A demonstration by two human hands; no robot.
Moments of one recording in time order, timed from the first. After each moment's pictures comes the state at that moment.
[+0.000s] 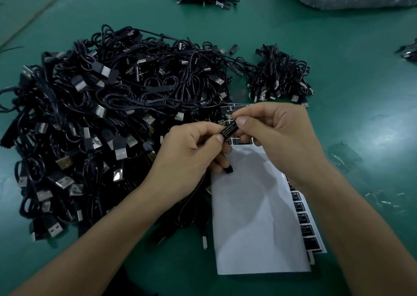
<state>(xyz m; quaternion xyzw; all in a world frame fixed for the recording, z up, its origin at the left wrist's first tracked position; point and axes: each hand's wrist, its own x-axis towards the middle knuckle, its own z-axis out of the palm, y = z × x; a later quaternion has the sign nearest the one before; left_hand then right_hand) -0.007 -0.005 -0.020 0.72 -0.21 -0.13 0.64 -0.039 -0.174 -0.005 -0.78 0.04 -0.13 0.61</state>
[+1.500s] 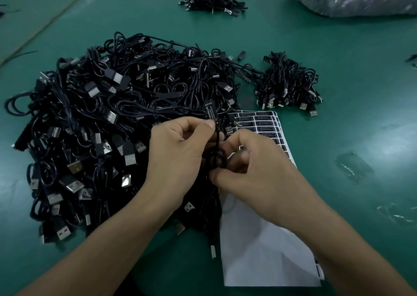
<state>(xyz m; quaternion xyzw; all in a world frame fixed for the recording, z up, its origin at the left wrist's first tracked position) -0.004 -0.003 -0.012 0.71 -0.06 -0.01 0.70 -0.060 -0.135 0.001 -0.86 0.03 0.01 0.50</state>
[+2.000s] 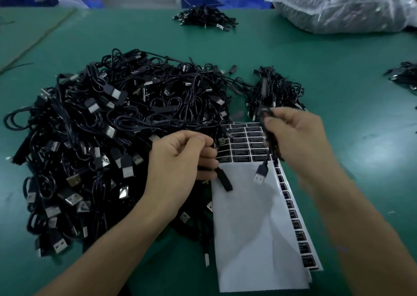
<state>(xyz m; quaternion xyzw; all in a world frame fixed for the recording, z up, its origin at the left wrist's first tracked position) -0.006 -0.003 -0.011 0.68 -0.04 -0.07 0.73 -0.029 -0.190 0.011 -0.79 0.18 -0.16 0.57</state>
